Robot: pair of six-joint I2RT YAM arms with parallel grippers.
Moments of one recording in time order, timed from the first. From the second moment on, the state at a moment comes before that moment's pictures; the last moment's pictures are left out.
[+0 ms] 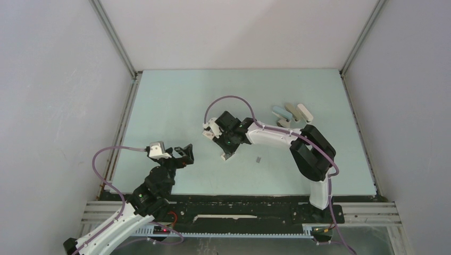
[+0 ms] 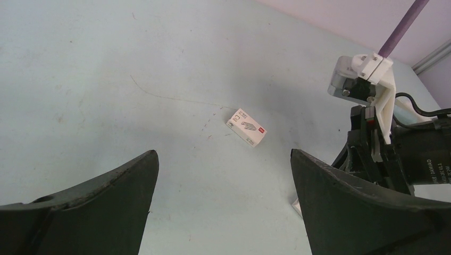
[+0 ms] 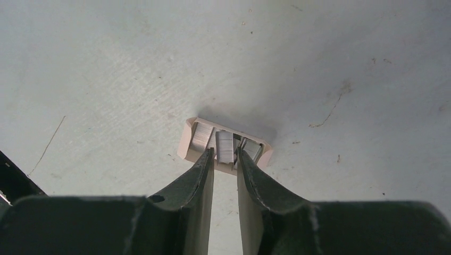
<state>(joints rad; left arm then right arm) -0.79 0.13 0.11 -0.08 -0.73 -0.46 0.90 1.94 1.39 -0.51 -0.11 -0.10</state>
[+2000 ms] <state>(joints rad) -0.79 0.12 0.11 -0.08 -0.73 -0.46 0.88 1.99 1.41 -0.53 -0.08 -0.12</state>
